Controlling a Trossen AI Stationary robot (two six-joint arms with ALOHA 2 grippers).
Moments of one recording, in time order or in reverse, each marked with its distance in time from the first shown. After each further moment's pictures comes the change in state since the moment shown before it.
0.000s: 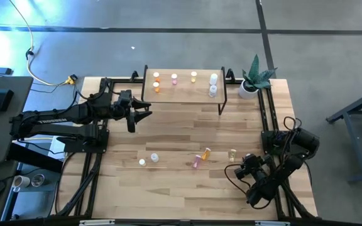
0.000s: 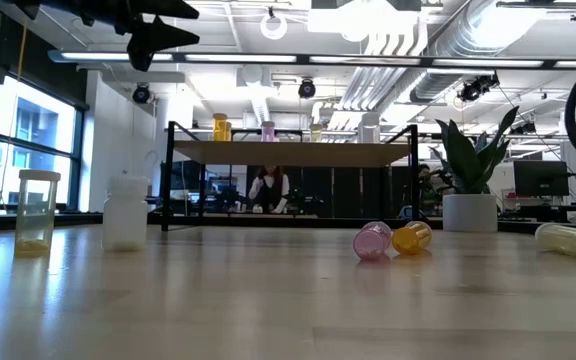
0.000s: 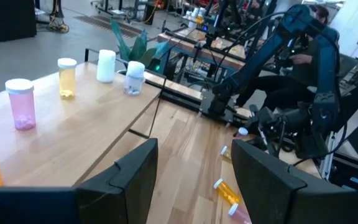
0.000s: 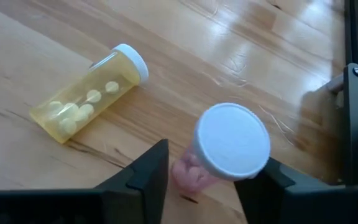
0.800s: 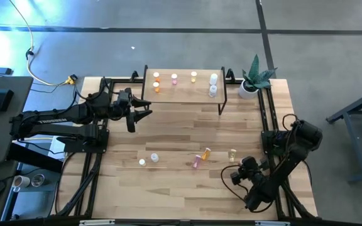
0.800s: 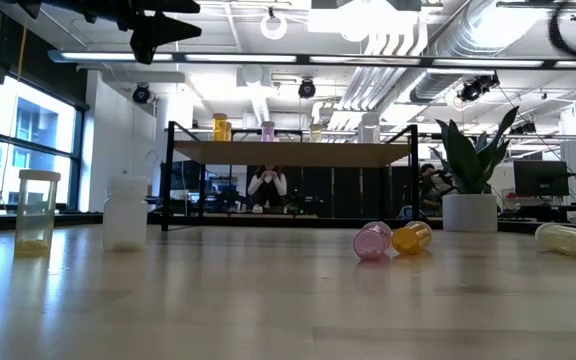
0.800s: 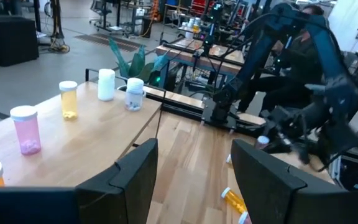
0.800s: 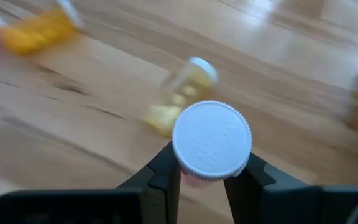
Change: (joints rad) left arm 0.000 0.000 0.000 0.039 -0.001 0.087; right arm -0.040 -0.109 0.129 -0.001 0.054 -0.005
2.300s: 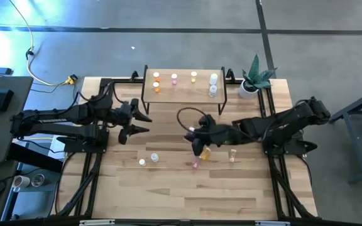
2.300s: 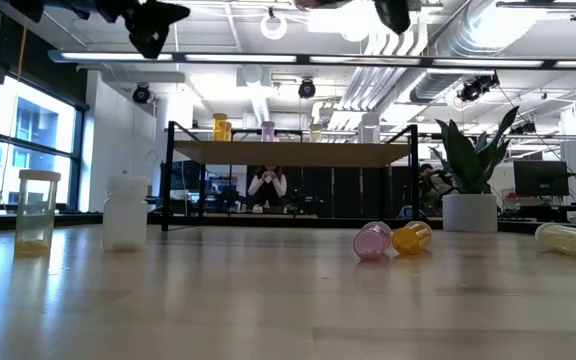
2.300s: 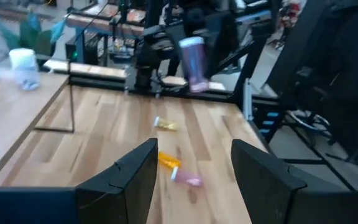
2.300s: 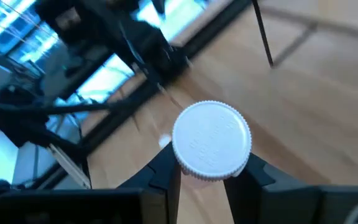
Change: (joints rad) left arm -0.047 0.000 0.000 -0.072 0.335 0.060; right arm -0.719 -0.317 0.225 0.965 -0.160 -1.410
